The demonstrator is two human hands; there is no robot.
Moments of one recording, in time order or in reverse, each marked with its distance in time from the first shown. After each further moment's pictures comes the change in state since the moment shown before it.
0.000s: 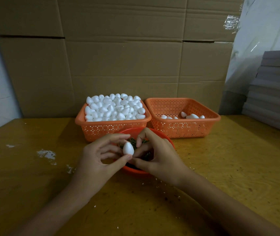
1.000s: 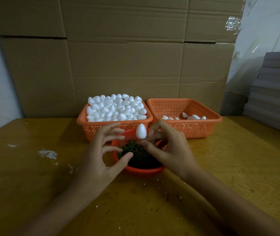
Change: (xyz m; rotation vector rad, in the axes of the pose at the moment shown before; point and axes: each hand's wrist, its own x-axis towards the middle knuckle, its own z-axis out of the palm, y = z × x) left_hand -0.004 0.001 -0.001 0.086 0.011 0.045; right_hand 0.004 0.003 -0.018 0.026 0.219 -0.081
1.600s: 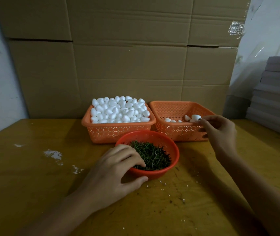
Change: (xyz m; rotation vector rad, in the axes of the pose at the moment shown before) left_hand -0.004 0.005 -0.001 0.550 -0.348 0.261; right_hand 0.011 0.082 -0.093 -0.095 0.573 0.500
